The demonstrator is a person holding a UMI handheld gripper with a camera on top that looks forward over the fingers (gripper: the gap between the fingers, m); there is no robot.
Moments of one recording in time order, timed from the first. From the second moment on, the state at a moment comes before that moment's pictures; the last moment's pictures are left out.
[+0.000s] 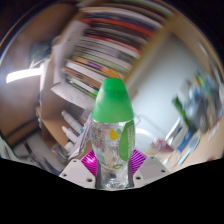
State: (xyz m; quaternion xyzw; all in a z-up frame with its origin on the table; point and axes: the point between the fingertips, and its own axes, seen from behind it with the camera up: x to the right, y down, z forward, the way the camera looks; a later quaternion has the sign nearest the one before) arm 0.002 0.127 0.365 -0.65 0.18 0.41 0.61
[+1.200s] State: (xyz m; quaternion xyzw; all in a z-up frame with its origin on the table) arm 0.172 0.082 0.052 -0.84 0.08 -0.02 0.53
